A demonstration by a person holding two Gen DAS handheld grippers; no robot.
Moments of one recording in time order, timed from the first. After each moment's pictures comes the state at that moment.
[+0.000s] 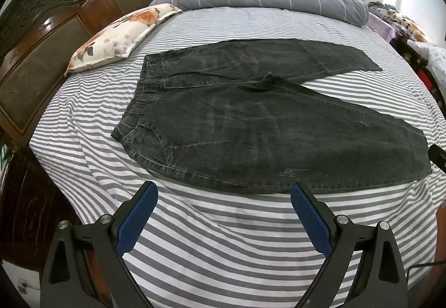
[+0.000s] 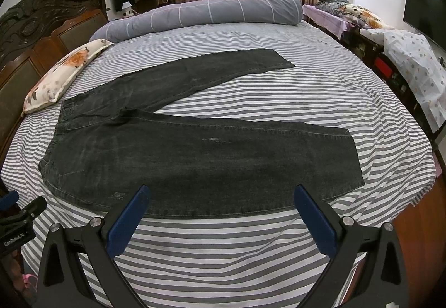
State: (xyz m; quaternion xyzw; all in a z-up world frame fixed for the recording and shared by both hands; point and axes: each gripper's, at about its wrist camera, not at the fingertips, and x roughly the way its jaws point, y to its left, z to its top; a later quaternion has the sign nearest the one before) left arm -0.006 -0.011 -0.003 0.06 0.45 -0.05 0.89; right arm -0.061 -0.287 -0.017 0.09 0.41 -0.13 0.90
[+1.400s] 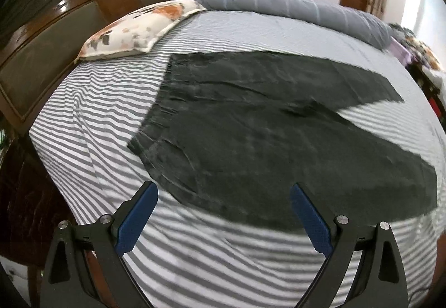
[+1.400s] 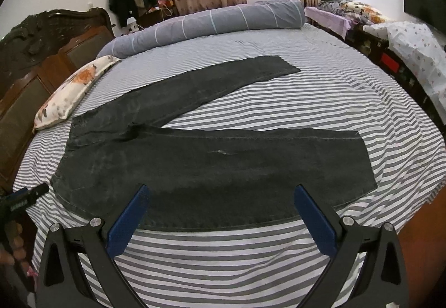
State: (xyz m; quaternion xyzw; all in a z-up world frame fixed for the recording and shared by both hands) left arm 0.061 0.054 -0.005 0.01 0.44 -0.01 0.90; right arm -0.056 -0.306 -0.025 0.13 0.38 -0.10 0.91
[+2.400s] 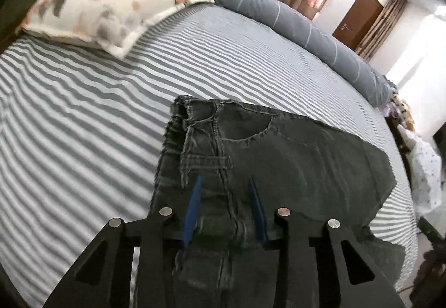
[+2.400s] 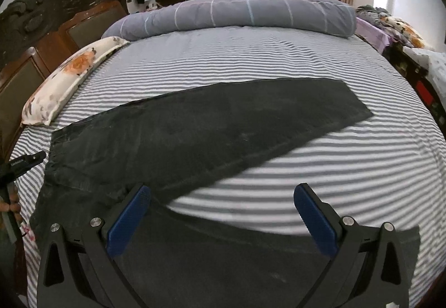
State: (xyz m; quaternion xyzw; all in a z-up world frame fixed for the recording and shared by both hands) left arm 0.342 0.187 -0.080 -0.15 0.45 -0.12 0.87; right arm 0.196 -0.274 -0.046 0.07 0.42 -0.05 0.91
